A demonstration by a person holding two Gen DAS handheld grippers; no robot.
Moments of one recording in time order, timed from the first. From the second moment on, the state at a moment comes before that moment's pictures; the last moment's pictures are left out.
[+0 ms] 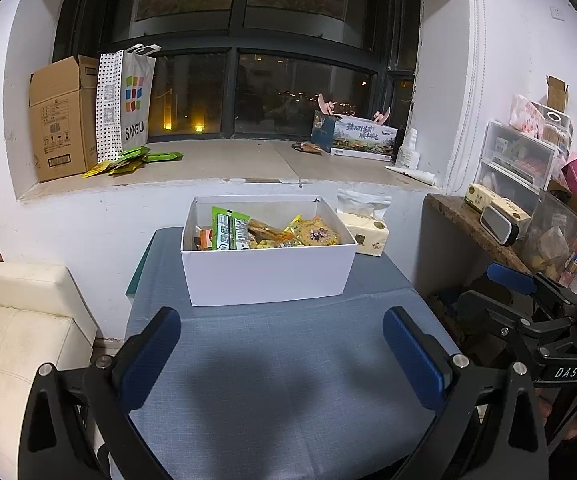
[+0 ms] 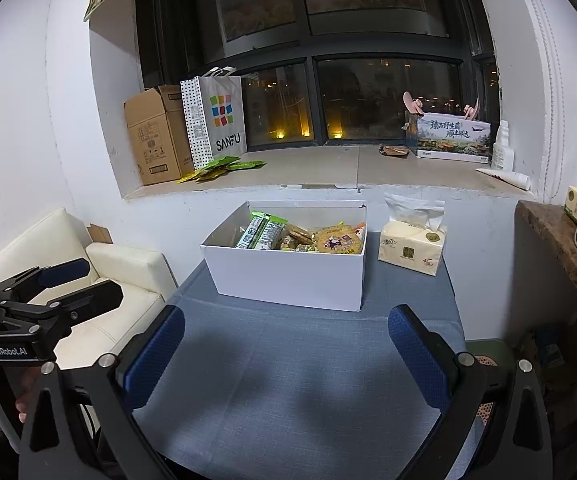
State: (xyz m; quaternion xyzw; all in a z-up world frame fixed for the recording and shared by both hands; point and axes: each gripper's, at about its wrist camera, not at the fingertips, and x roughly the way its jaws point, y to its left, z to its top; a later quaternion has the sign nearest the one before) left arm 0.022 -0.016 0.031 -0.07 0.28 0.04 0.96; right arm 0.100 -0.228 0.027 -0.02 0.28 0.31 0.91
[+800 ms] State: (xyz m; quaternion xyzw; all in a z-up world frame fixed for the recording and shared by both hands) left arm 0.021 -0.018 0.030 -0.07 0.28 0.04 0.96; right arm 0.098 -0.227 0.028 -0.02 0.28 0.32 0.90
